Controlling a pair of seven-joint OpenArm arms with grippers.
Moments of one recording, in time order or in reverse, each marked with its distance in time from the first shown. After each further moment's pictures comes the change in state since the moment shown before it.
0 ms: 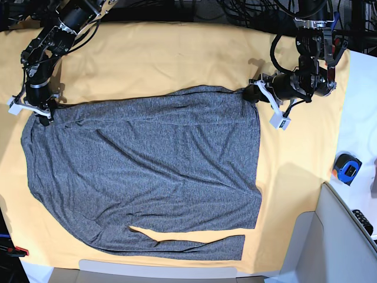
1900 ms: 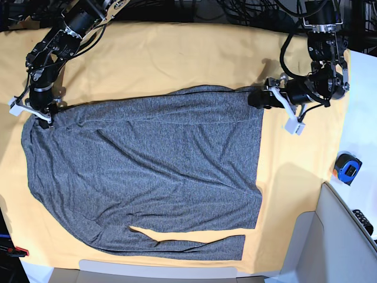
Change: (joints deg) left arm -1.7 -3.1 -6.5 -1.0 -9.8 -2.0 4.3; right arm 2.6 -2.8 0.6 0.3 -1.5 -1.9 3.9
